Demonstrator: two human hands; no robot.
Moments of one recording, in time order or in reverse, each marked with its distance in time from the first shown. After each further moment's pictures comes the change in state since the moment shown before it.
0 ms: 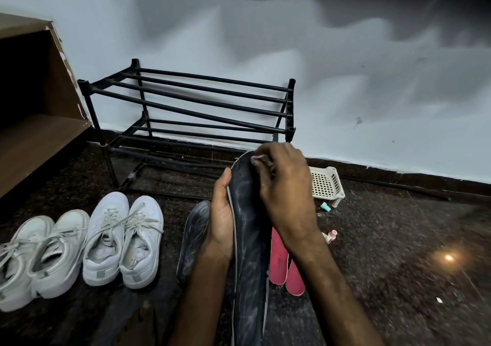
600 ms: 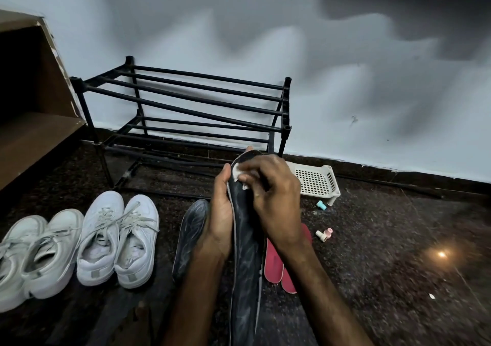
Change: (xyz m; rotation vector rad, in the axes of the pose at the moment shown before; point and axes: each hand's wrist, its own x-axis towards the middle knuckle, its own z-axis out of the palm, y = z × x) left_hand 0.005 0.002 -0.001 0.058 0.034 -0.015; right_hand -0.017 0.010 0.015 0.291 0.064 -0.058
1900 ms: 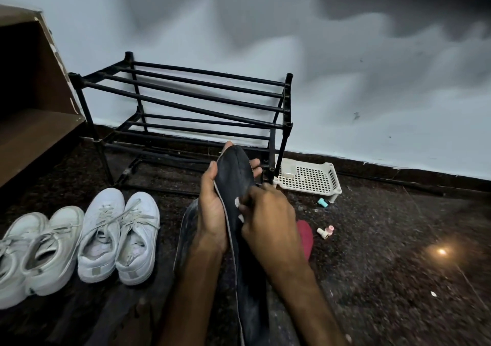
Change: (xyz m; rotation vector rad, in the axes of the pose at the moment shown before) left_hand 0.005 0.009 -0.010 0.070 0.133 0.173; right_hand -0.023 -0.039 -0.014 -0.357 -0.454 0.336
